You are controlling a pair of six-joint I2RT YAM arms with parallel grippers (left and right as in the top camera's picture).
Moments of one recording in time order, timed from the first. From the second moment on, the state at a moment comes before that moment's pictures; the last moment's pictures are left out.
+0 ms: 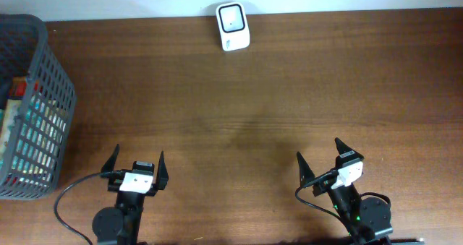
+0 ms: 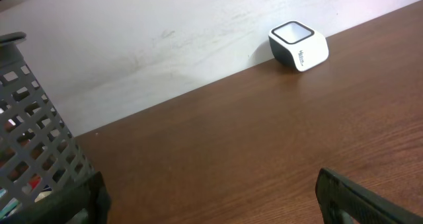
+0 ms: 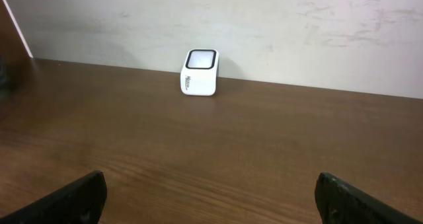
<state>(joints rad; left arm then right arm) 0.07 0.02 0.02 -0.07 0.15 0.36 0.22 0.01 0.01 -0.07 -0.10 0.03</state>
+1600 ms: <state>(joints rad) 0.07 0.02 0.02 -0.06 0.15 0.36 0.22 0.01 0.01 -0.07 -0.10 0.03</state>
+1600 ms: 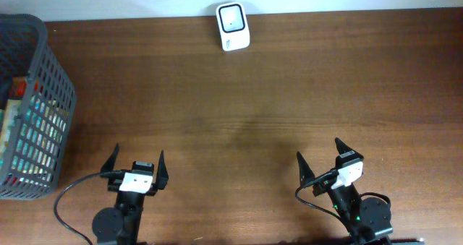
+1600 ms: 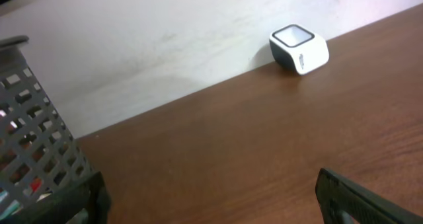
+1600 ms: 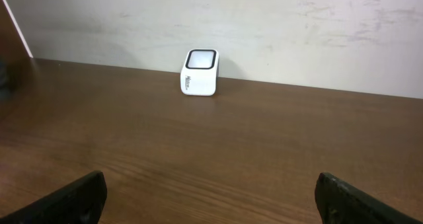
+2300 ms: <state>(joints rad) 0.07 0.80 0.92 -0.50 0.32 0.28 0.22 0.01 0.01 -0.07 -0.10 0.03</state>
